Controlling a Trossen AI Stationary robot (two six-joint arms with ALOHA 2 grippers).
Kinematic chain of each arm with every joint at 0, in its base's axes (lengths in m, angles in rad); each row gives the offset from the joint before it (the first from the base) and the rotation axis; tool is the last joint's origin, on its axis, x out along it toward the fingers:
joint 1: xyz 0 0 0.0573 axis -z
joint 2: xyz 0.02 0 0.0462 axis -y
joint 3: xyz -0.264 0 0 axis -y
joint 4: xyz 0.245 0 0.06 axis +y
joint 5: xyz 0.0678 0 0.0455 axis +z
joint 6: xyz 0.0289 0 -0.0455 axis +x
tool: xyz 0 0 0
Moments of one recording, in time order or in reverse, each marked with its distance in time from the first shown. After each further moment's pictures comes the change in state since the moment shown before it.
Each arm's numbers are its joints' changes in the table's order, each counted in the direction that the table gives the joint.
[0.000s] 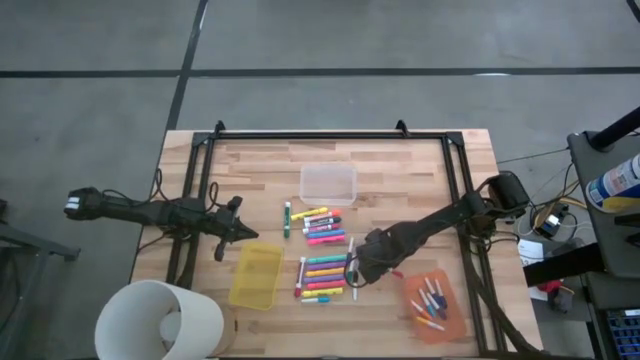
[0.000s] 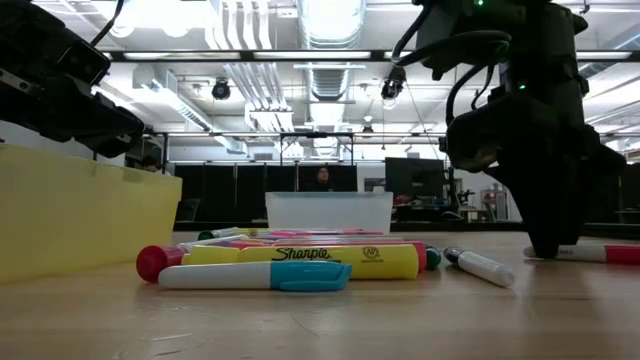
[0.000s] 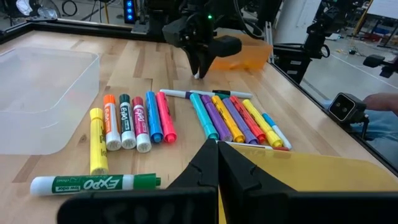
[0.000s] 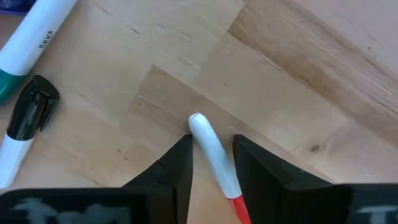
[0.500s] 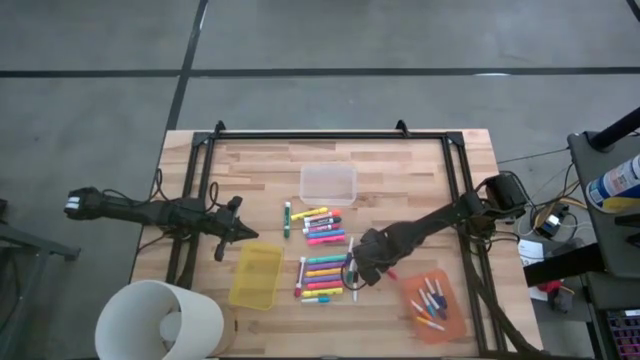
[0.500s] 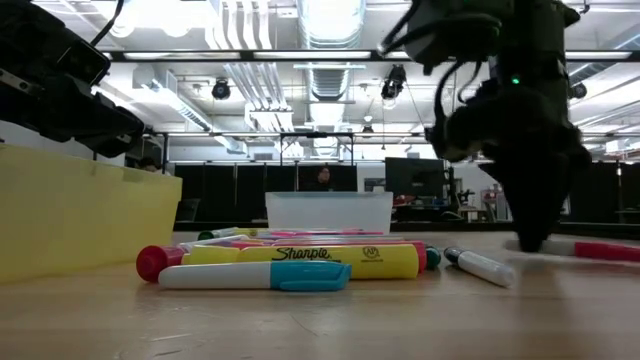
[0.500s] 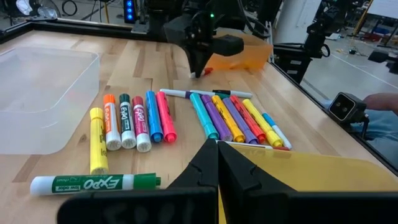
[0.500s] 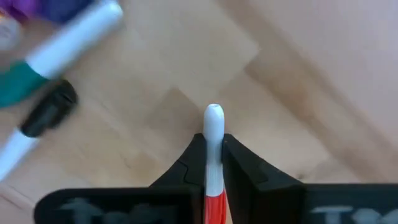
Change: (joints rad) left arm 0.000 0.000 0.000 0.000 0.000 0.000; right arm 0.009 -0.004 0.064 0.060 -0.070 -0.168
